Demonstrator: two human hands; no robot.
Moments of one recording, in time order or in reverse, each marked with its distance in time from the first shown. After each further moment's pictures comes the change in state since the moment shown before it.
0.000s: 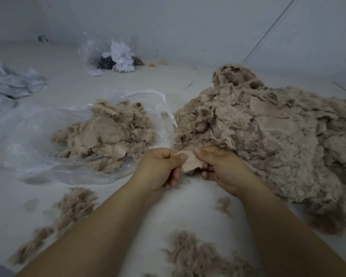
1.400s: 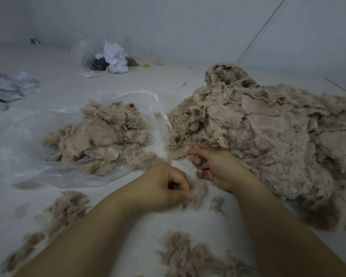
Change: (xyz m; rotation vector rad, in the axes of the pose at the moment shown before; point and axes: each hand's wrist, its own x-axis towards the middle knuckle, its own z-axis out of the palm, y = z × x) left_hand -0.010 -0.001 -0.009 0.527 -0.515 0.321; right_hand 0.006 -0.006 -0.001 0.079 0.089 0.147
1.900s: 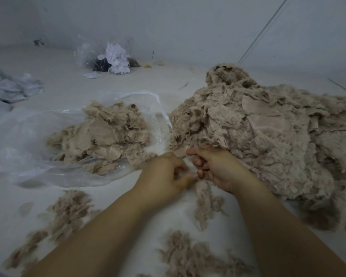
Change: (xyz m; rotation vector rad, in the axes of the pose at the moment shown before) left_hand 0.015 -0.004 0.013 0.488 0.377 -0.095; right_hand 0.000 0.002 0.000 -0.025 -0.032 -0.028
